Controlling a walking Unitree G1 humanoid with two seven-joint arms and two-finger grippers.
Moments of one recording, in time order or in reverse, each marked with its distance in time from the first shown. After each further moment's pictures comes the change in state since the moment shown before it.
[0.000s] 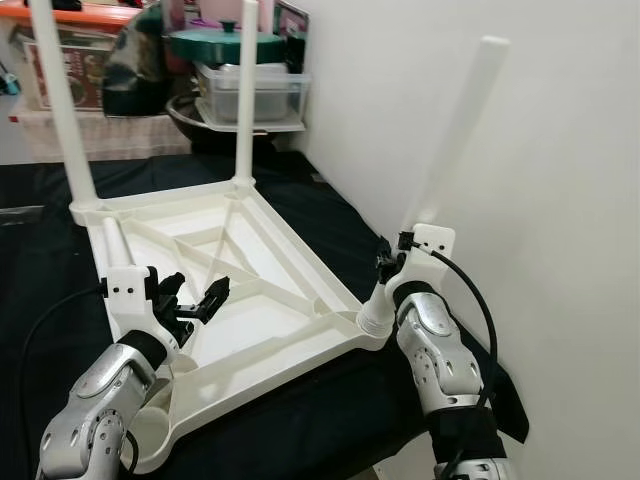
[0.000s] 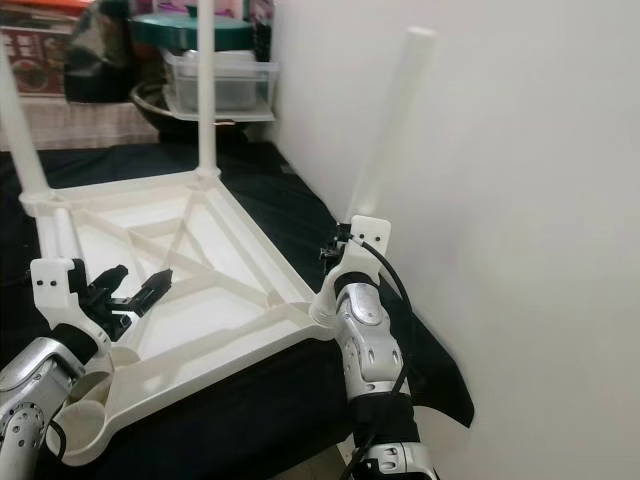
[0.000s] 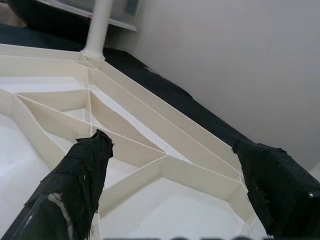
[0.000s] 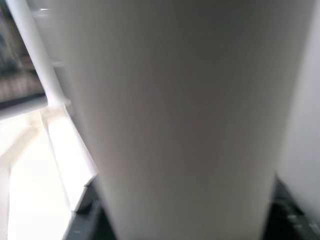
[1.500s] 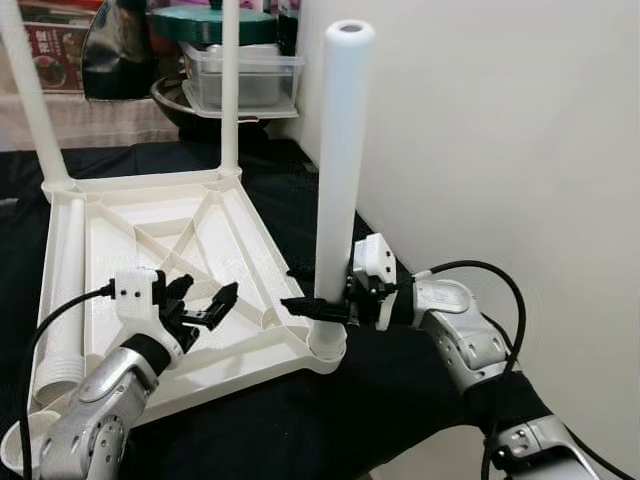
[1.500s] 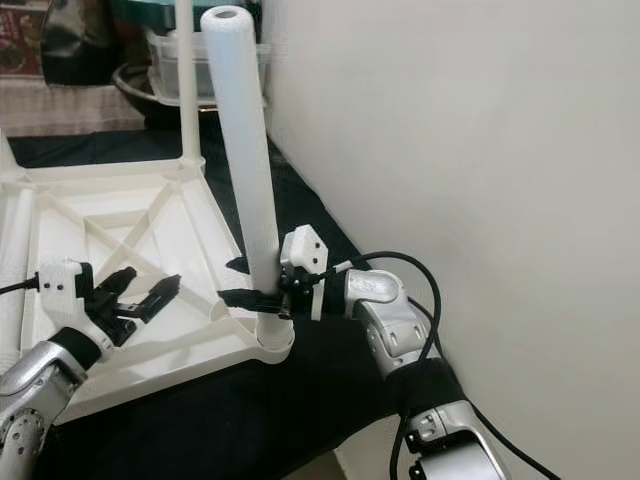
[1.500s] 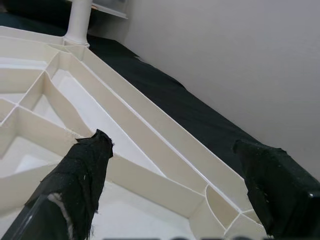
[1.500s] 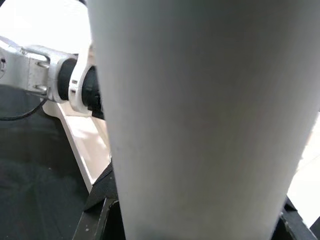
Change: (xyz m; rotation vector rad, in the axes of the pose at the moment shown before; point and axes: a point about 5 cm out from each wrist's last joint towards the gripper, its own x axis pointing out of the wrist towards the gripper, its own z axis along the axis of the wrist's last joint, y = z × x) left arm -0.007 -0.007 -0.005 0.014 0.021 -0.039; right arm -0.024 0.035 0.026 -0.415 -0.017 1.418
